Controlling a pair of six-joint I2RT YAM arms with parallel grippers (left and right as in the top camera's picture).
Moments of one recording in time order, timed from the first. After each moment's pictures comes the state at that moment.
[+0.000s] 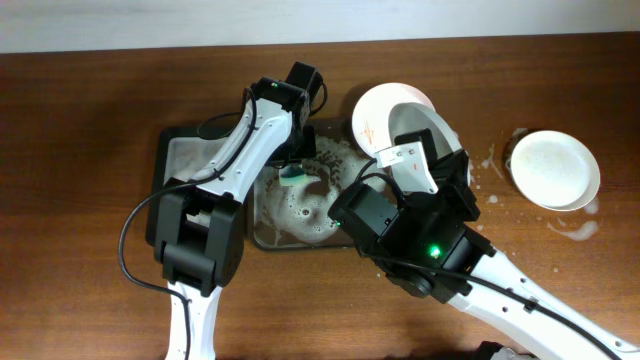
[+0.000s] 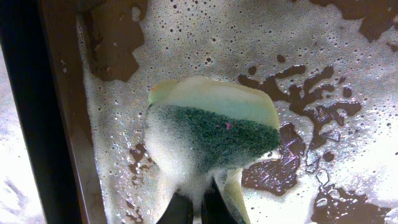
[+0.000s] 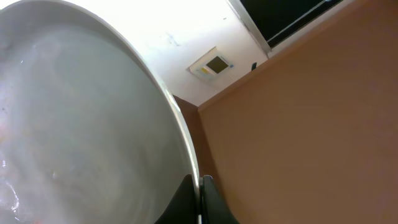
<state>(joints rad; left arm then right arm) -0.42 2.22 1.93 -1.17 -0.08 -0.46 0.86 1.32 1.28 -1.11 1.38 0.28</state>
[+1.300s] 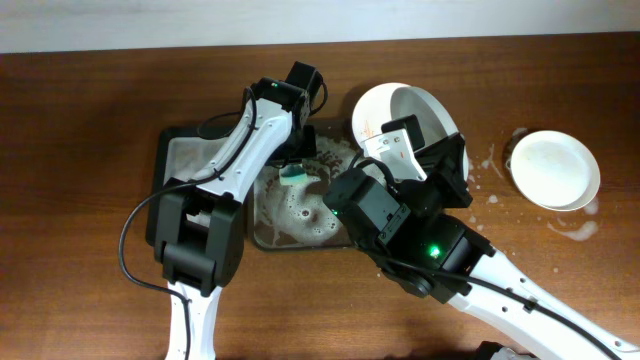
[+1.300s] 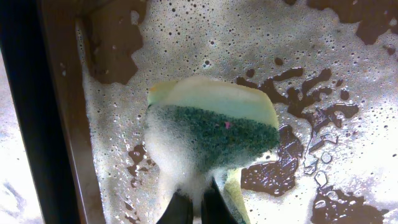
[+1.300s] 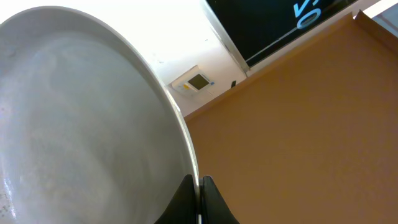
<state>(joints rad) -0.42 2.22 1.93 -1.17 -0.08 -0.46 0.86 1.32 1.28 -0.83 1.46 -0.05</state>
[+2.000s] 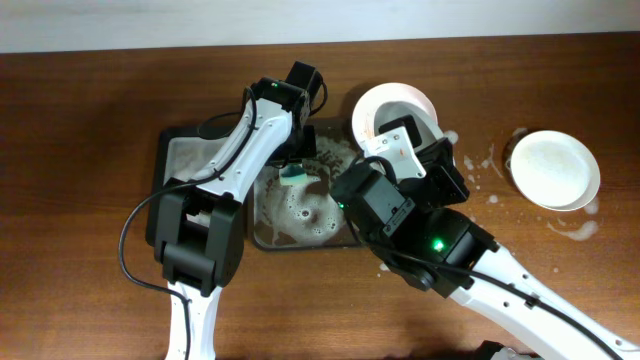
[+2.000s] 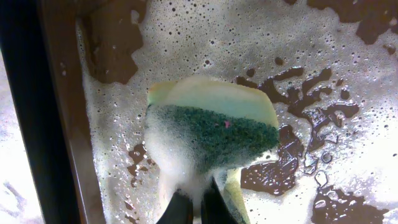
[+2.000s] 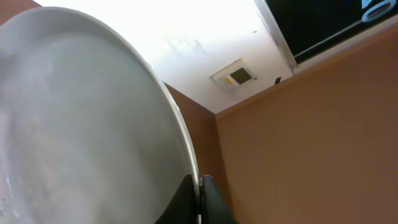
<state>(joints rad) -0.42 2.22 1.93 -1.17 -0.08 -0.46 0.82 1.32 1.27 -0.87 1.25 -0.02</state>
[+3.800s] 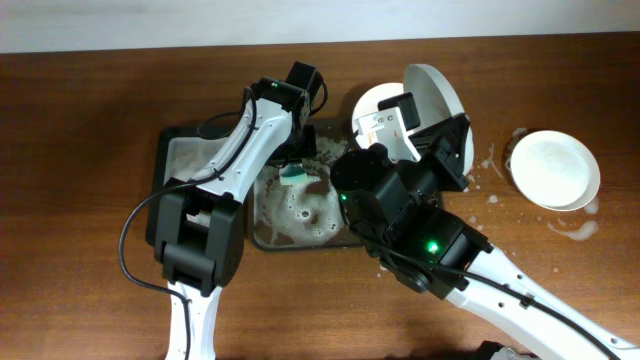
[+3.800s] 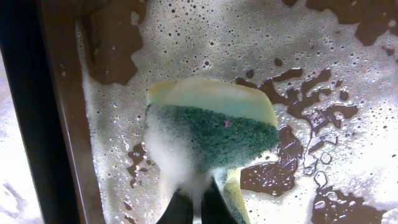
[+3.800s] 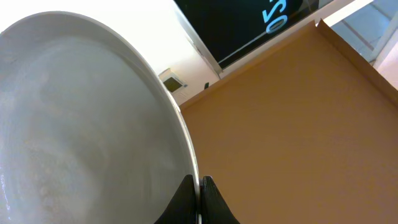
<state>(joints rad) -0.42 2.22 1.93 -1.16 -0.08 -0.46 0.84 1.32 1.25 -0.39 1.56 -0.51</state>
